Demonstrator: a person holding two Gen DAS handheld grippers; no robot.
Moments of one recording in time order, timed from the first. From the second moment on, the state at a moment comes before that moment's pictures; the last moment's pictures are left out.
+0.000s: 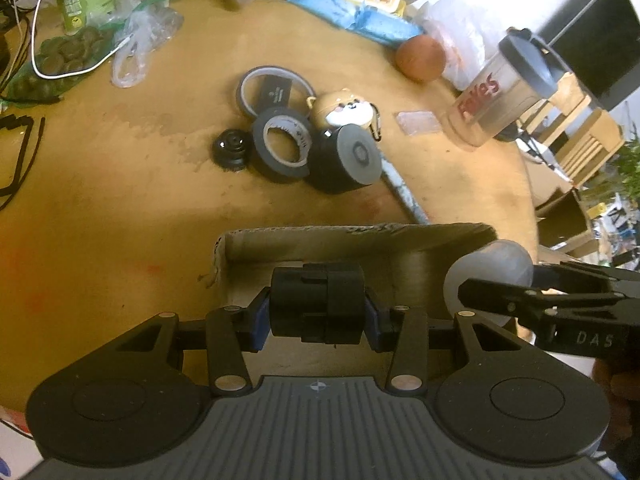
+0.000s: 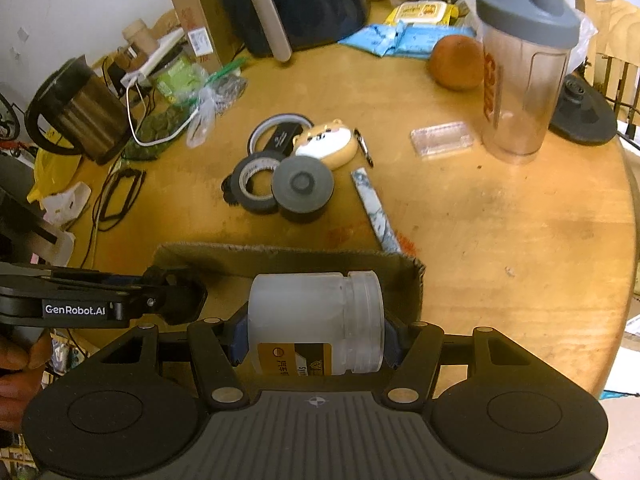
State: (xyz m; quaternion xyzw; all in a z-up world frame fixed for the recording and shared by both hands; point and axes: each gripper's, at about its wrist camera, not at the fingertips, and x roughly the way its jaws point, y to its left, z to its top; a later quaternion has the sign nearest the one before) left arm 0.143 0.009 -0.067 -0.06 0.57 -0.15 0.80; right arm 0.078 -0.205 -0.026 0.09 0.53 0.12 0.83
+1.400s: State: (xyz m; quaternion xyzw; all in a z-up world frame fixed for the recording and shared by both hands) left arm 0.113 0.026 -0.024 -0.03 0.50 -0.10 0.86; right arm 0.092 -0.198 0.001 0.06 0.51 0.06 0.86
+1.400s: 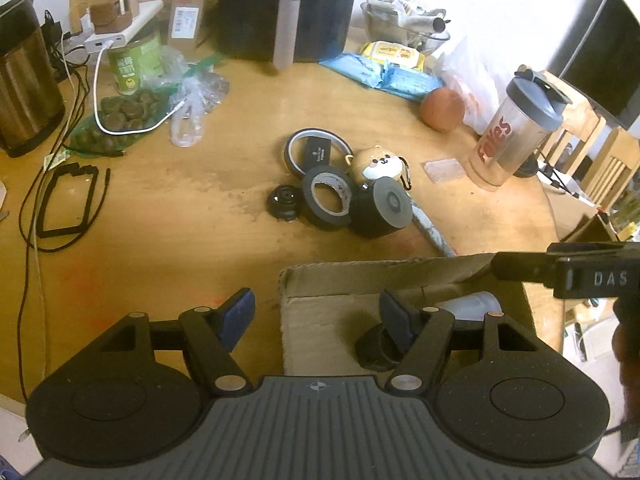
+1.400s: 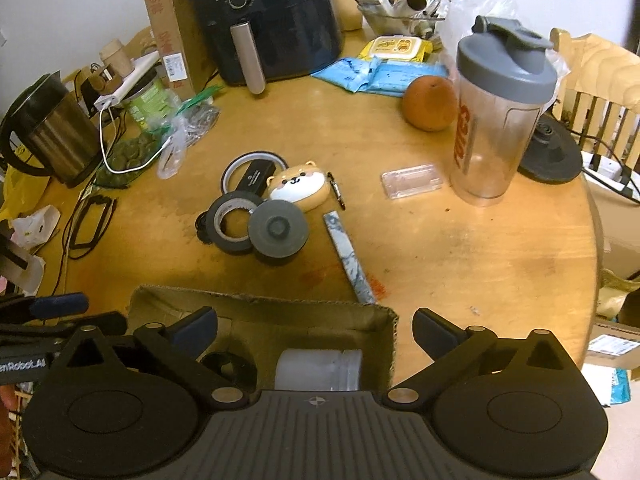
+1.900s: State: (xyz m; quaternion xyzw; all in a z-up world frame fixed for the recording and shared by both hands) left arm 0.091 0.057 -0.017 -0.04 0.49 -0.08 0.87; right arm 0.093 -0.203 0.009 0.01 0.50 0.04 0.87
